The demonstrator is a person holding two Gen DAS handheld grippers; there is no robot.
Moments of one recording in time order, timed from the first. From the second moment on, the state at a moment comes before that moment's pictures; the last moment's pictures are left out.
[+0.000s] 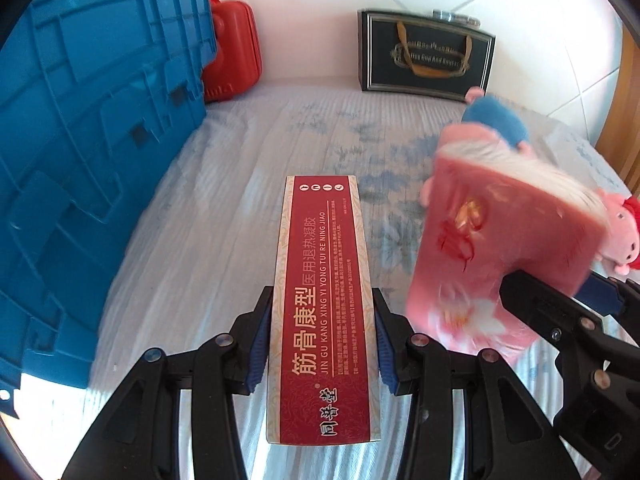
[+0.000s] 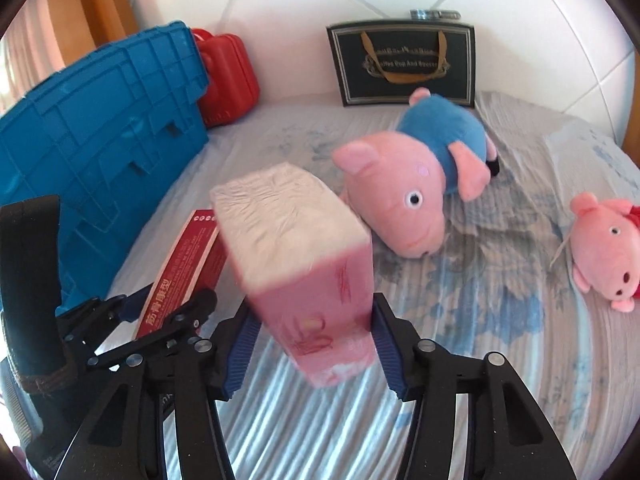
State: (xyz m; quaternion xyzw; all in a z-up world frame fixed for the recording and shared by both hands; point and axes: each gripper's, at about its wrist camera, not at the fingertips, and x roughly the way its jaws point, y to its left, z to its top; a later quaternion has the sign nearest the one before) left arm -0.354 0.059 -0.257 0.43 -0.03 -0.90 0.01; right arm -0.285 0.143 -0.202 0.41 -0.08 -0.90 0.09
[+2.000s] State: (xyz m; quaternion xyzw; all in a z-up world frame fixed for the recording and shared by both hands) left arm -0.435 -0.351 0.067 0.24 -0.02 -0.97 0.09; right arm -0.399 -0.263 0.127 0.17 0.04 -0.98 0.11
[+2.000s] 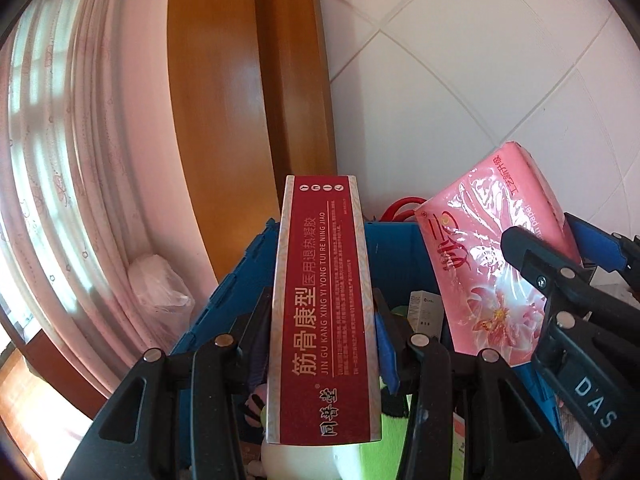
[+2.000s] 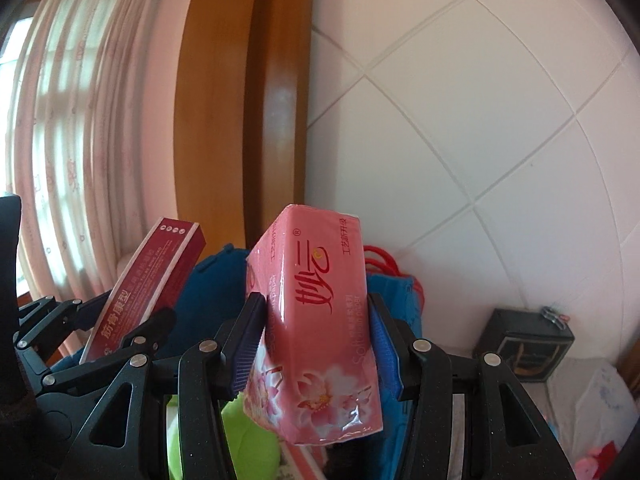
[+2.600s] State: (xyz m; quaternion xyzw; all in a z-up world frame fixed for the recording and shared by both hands) left arm -0.468 -0.361 0.027 0.28 -0.02 -0.95 0.10; right arm -0.453 -0.269 0.088 0.18 0.05 -0.98 0.04
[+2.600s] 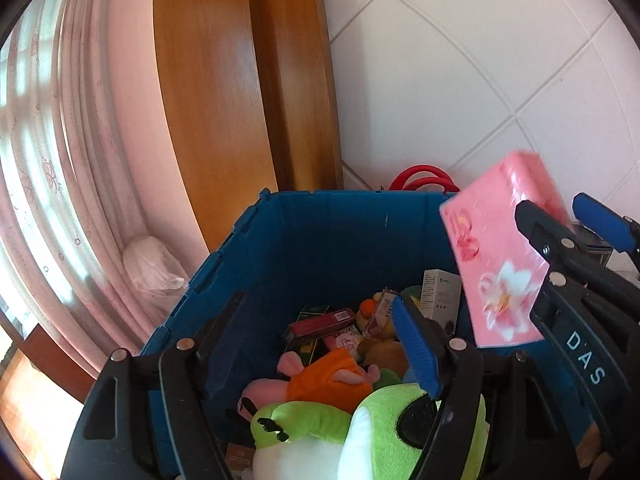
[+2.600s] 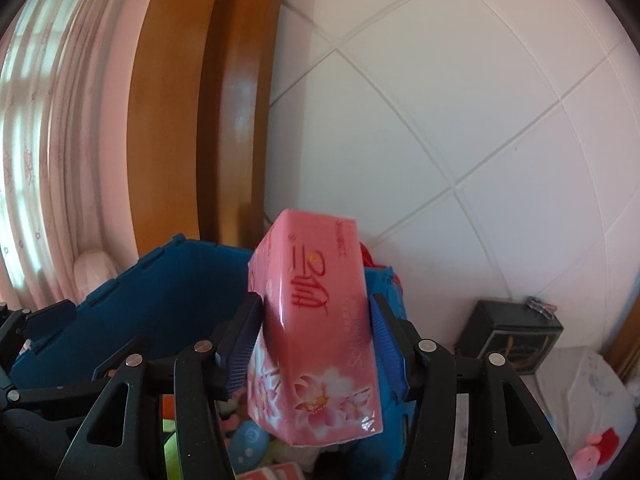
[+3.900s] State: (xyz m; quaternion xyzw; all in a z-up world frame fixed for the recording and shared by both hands) left arm -0.274 -0.336 0.032 0.18 0.04 -0.98 0.10; right arm -0.265 -0.217 0.101 0.16 0.05 -0.98 0.08
